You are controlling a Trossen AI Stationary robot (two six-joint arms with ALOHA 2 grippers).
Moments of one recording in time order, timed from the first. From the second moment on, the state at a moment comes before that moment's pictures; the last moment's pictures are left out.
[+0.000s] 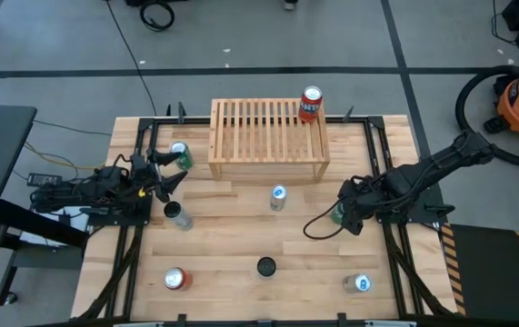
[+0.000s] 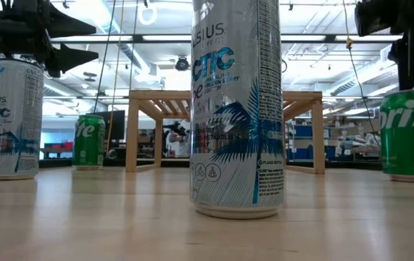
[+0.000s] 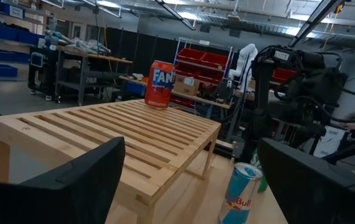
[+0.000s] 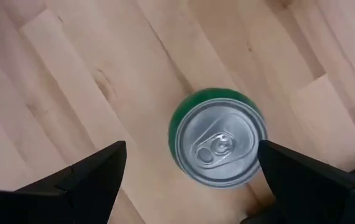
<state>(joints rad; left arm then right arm) 0.00 0.01 0.13 0.07 -0.44 -0.17 0.42 1.09 0.92 -1.21 0.17 1.00</state>
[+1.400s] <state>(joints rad) 0.00 0.01 0.13 0.02 -0.44 -0.17 0.43 1.09 0.73 -1.03 0.18 1.01</state>
